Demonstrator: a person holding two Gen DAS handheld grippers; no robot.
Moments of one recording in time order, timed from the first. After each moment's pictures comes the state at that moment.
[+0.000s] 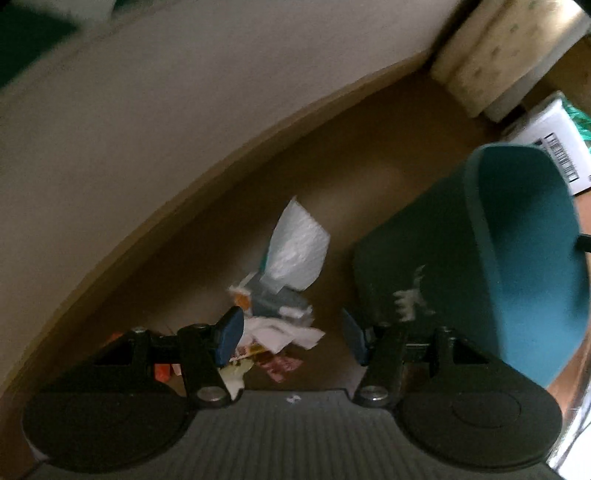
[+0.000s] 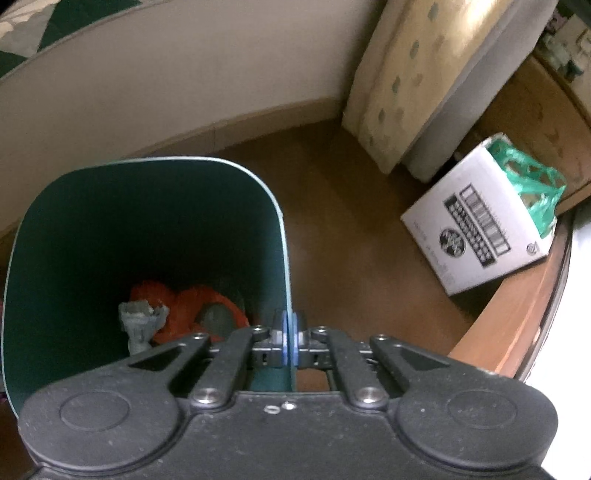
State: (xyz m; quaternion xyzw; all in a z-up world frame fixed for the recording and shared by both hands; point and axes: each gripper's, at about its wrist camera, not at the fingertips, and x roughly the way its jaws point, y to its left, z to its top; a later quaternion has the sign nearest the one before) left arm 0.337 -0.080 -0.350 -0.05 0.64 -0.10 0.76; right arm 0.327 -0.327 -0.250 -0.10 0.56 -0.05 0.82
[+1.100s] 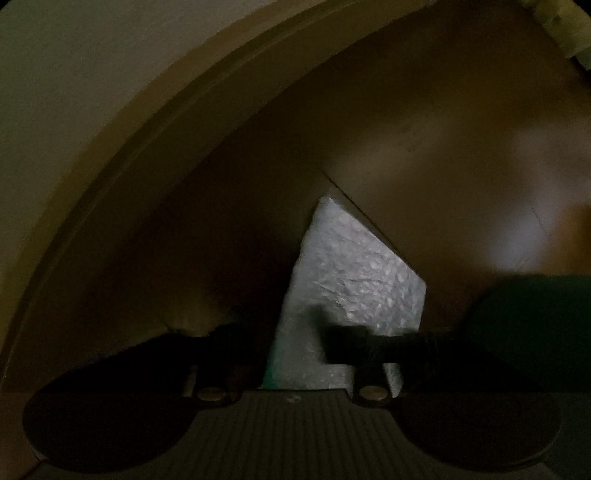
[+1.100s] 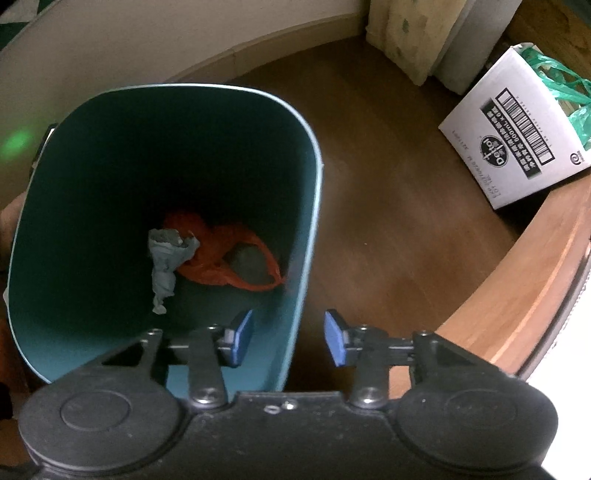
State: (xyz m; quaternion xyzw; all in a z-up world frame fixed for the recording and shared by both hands) left arm 0.454 -0.125 -0.580 0.01 0.70 -0.08 0.71; right arm 0.303 -0.335 -0.282 -0.02 0.64 -0.03 0.77
